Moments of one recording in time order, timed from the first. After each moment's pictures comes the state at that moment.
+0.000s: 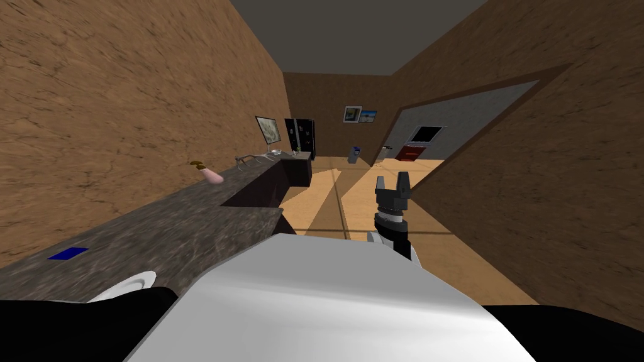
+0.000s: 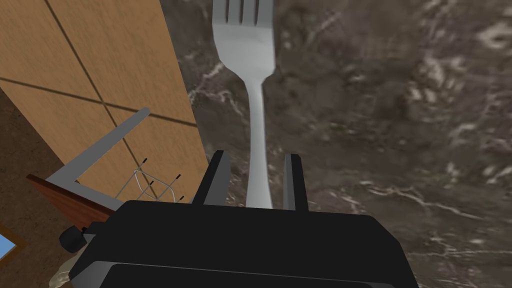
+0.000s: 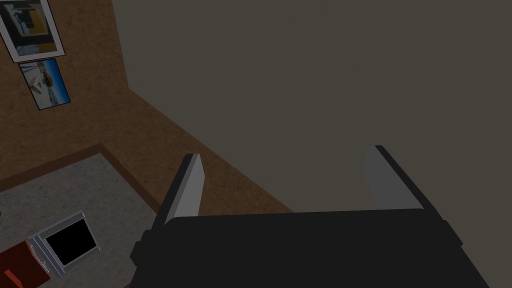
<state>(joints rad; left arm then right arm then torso) 1.60 1.92 -0.22 -1.87 -0.57 -0.25 -1.11 0.53 -0.02 0.05 -2.38 0.11 -0.54 -0.06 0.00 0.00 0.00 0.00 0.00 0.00</state>
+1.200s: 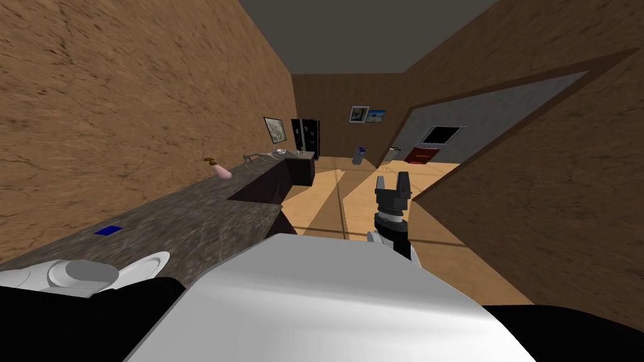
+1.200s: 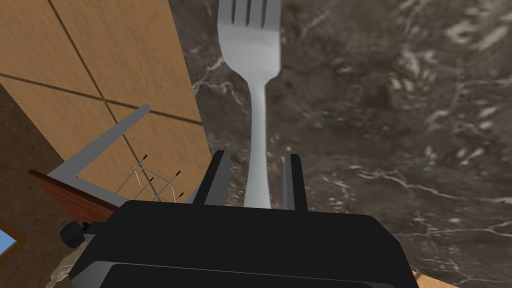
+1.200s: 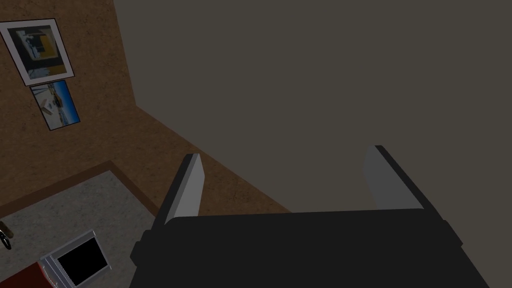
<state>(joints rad) 1.43 2.01 -0.30 -1.66 -0.42 -0.49 -1.23 0.53 -0.02 0.05 -2.38 0.11 -0.54 -0.06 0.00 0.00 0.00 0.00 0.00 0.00</state>
